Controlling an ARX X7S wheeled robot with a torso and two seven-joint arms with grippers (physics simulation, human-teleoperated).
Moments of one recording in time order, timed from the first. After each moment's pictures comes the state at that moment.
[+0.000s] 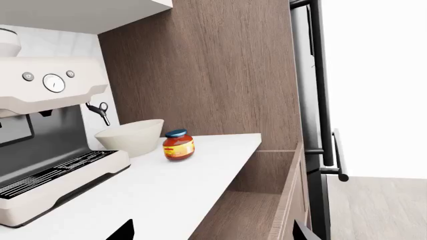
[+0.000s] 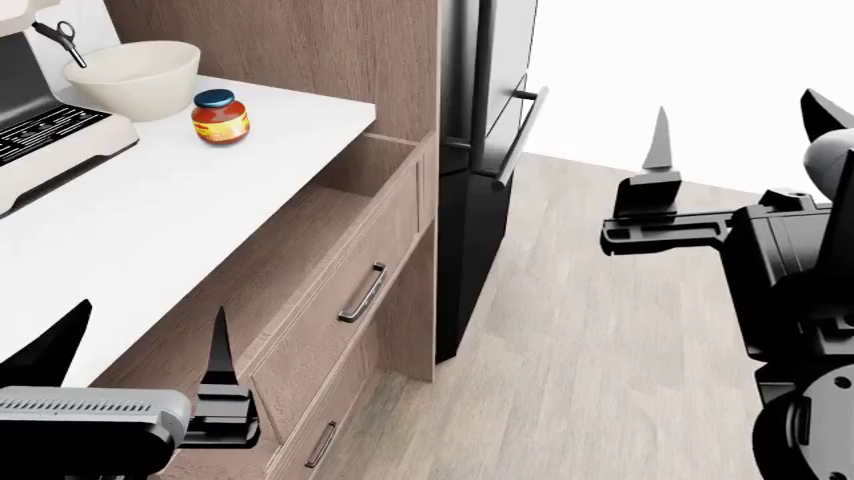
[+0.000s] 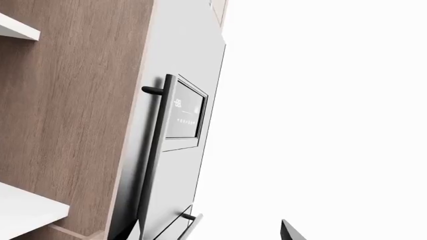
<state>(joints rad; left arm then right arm) 0.01 -1.05 0.35 0.97 -0.75 -0.30 -0.99 1.49 1.17 -1.40 -0.78 1.20 0.18 1.23</state>
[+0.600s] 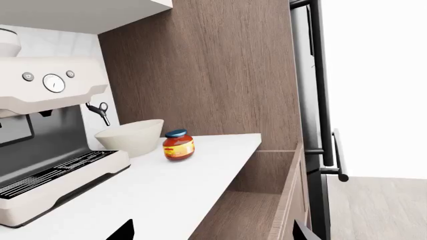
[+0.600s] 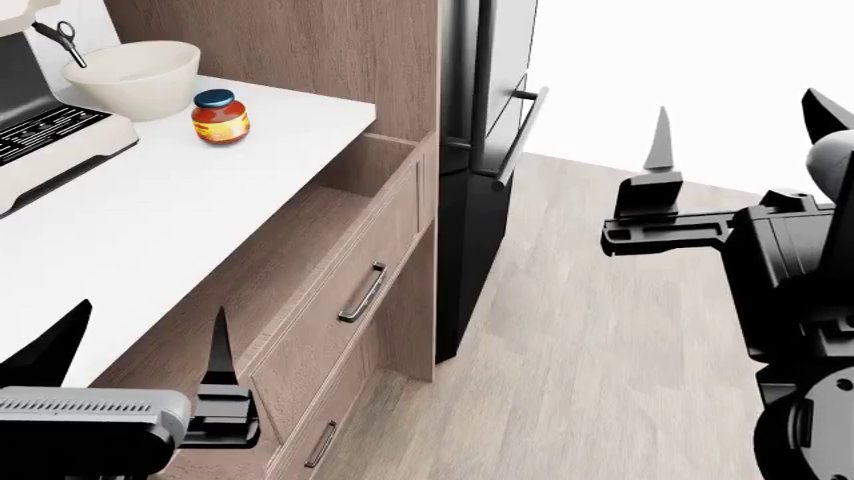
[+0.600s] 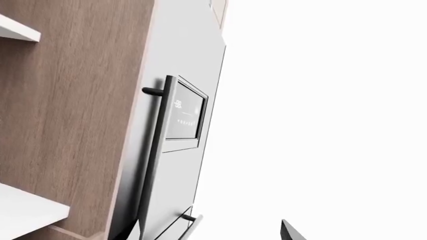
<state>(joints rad) 0.01 -1.05 0.36 0.97 -0.75 -0.30 -0.99 1.48 1.18 -1.39 -0.79 1.20 0.18 1.23</state>
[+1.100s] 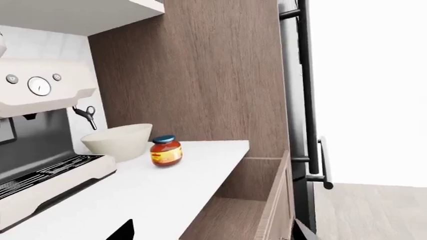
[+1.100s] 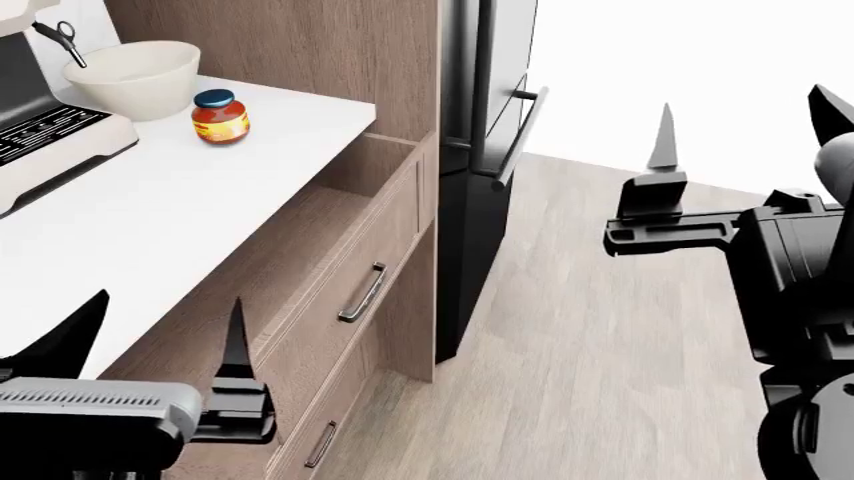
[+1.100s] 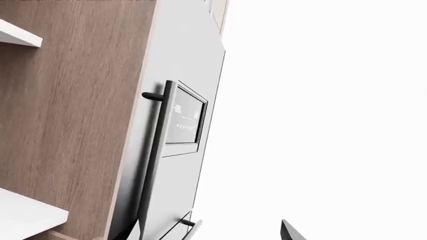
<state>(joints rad) -0.09 -1.02 0.40 1.01 -0.80 -0.35 -1.01 1.48 1.19 -1.38 -0.80 1.18 0.17 1.22</state>
